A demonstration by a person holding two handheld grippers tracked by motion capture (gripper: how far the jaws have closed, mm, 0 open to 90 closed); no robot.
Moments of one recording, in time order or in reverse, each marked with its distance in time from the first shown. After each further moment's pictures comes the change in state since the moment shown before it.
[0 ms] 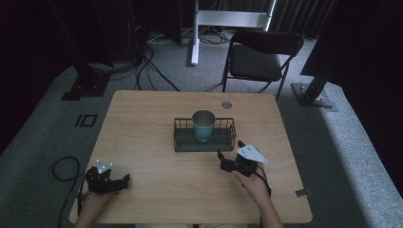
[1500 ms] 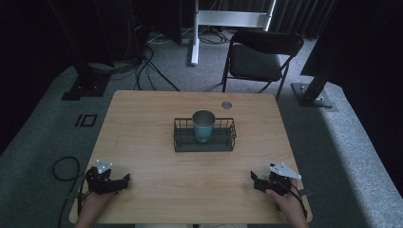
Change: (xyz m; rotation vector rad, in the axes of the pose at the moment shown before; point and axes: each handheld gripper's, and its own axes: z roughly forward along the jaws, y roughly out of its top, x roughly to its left) left arm 0.000 0.000 0.000 0.000 0.000 0.000; right arm -0.078 -0.063 -0.071 0.248 -0.090 0.052
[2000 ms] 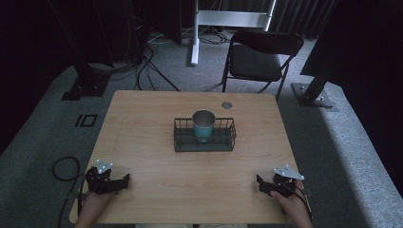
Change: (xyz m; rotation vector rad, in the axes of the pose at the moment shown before) left arm 0.000 0.000 0.000 0.000 0.000 0.000; right arm -0.016 -0.015 0.001 0.096 -0.064 0.015
